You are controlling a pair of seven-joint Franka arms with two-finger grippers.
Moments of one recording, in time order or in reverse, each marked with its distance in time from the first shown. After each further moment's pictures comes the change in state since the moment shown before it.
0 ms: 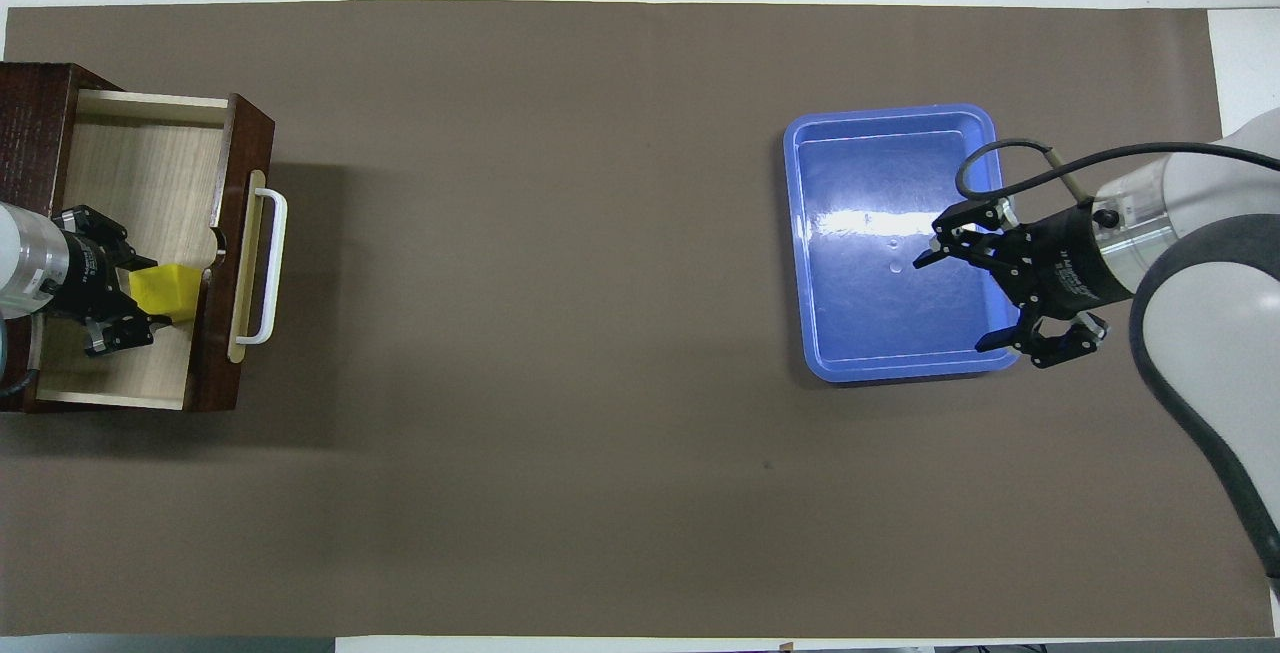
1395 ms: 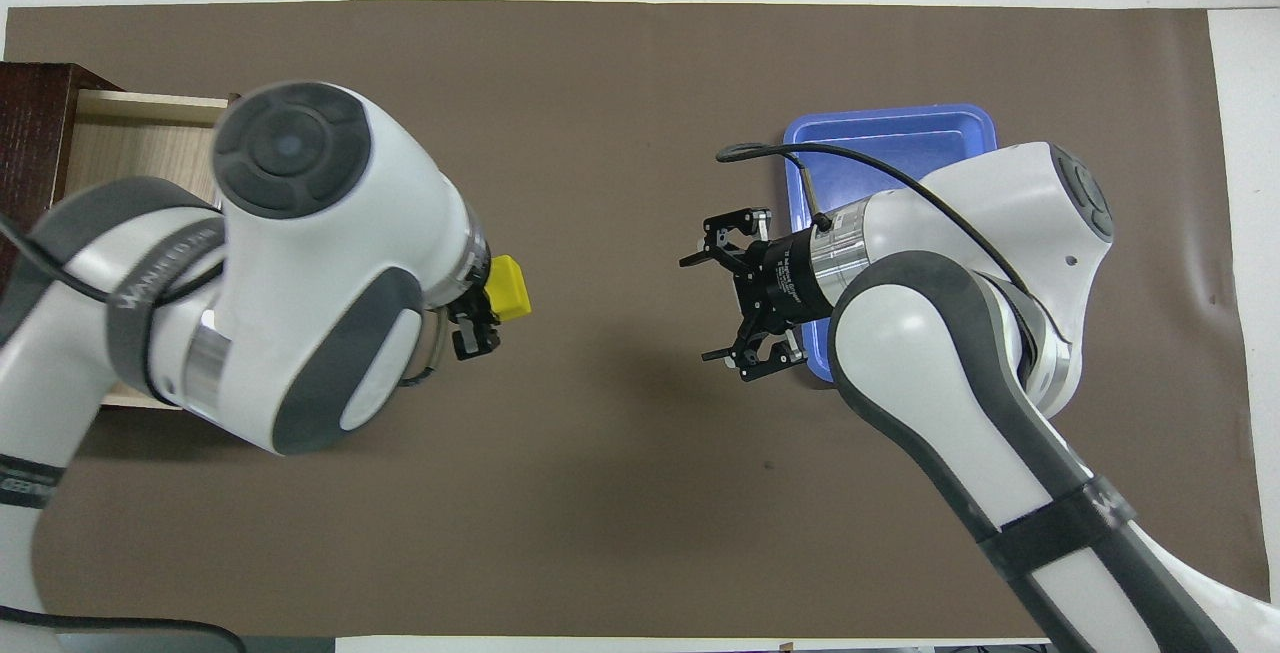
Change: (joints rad) left arm -0.681 0.151 -0.028 0.325 -0.044 -0.206 -0.593; right arm 0.278 0.153 0.001 -0.064 0.389 0.283 0.309
